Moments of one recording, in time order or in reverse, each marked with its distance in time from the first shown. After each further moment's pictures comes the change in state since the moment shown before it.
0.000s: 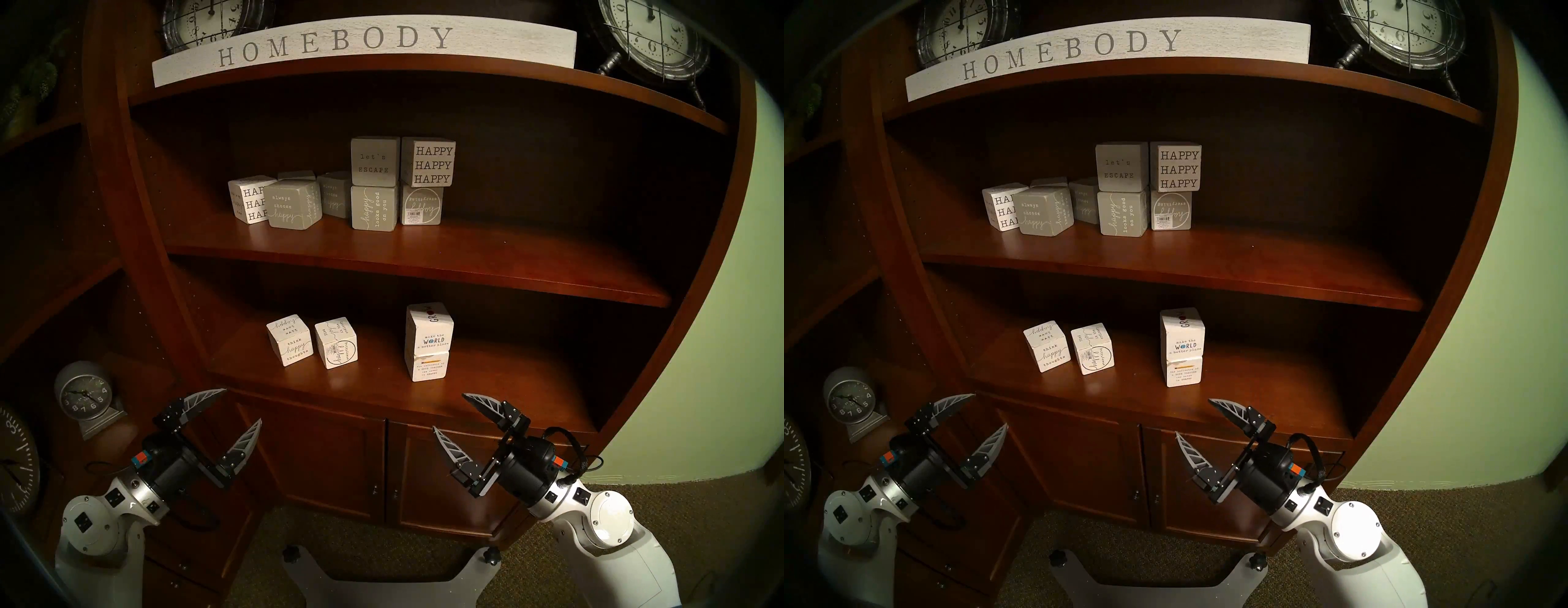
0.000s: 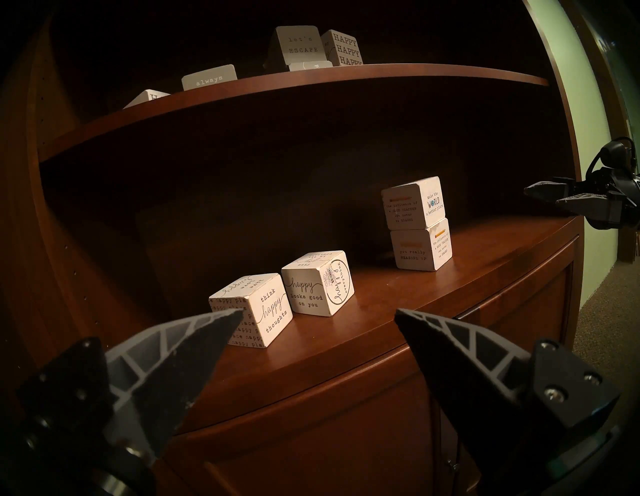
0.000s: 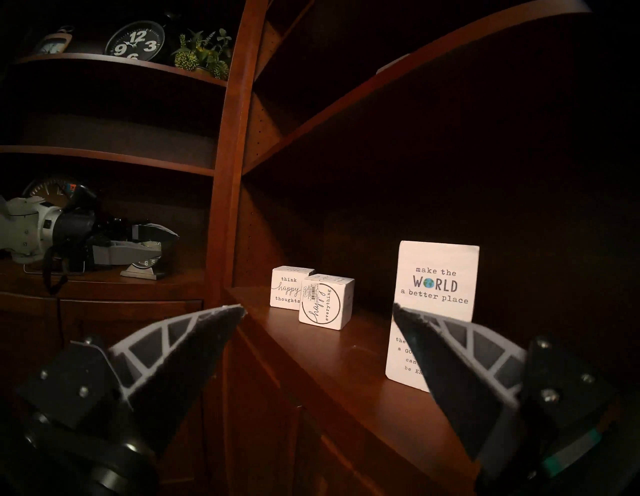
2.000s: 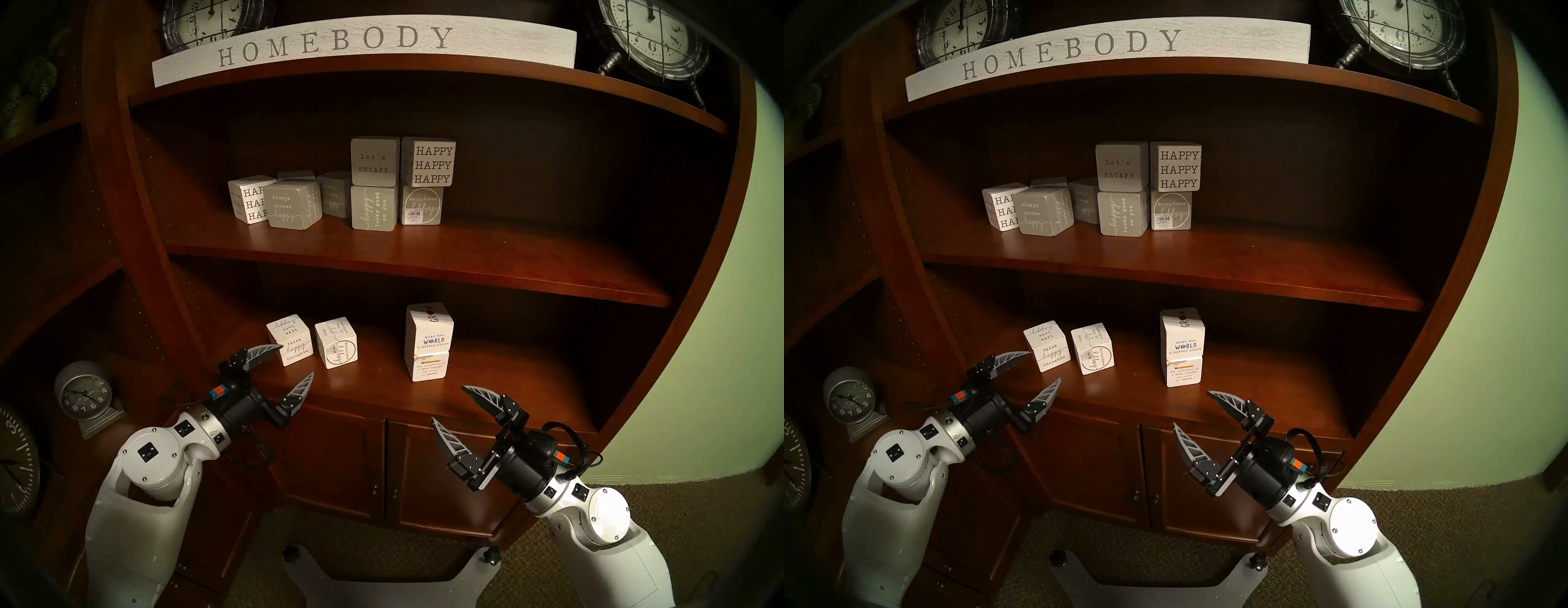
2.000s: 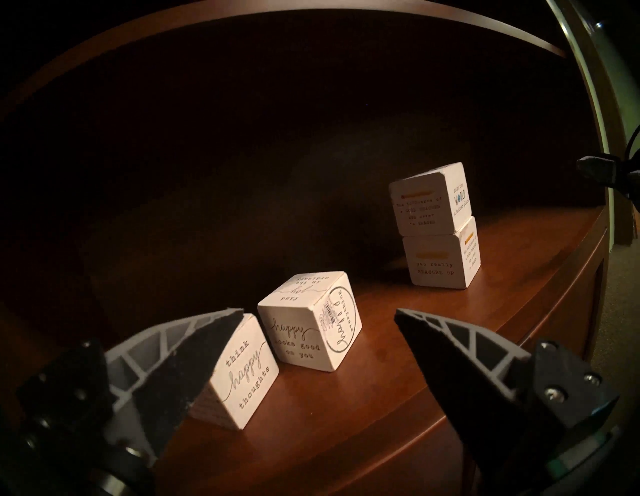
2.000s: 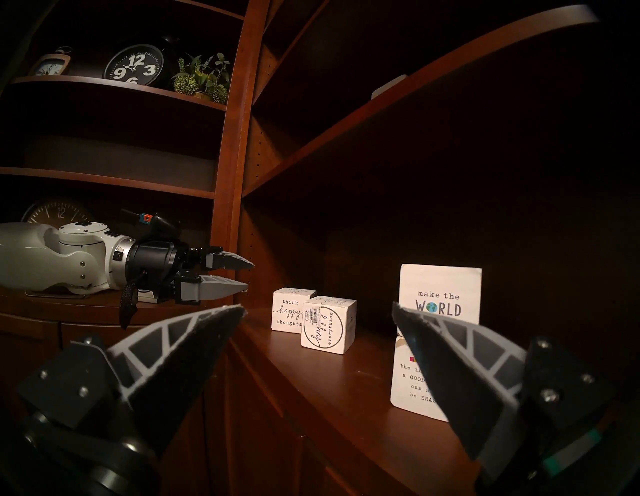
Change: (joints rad) left arm -0.367 0.126 0.312 0.133 0.154 0.152 0.158; right arm 0.017 -0.037 0.006 0.000 0.027 -0.005 0.035
